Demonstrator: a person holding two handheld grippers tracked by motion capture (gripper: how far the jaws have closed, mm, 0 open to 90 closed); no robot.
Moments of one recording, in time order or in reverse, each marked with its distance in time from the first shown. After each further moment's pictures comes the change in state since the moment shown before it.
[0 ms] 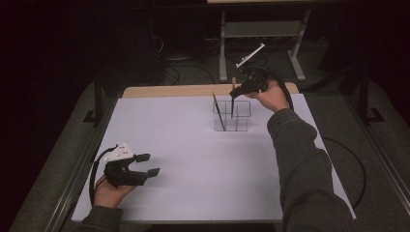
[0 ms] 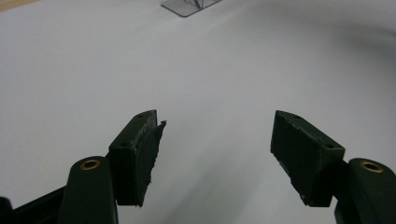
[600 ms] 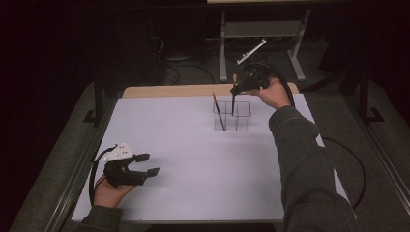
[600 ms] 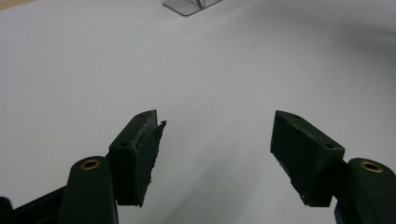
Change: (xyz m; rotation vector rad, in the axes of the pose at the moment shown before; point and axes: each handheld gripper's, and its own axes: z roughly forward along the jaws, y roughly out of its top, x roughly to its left) left arm 0.003 -0.001 0.000 -0.004 0.004 0.009; right arm 0.000 0.006 -0.010 -0.002 -0.004 -0.003
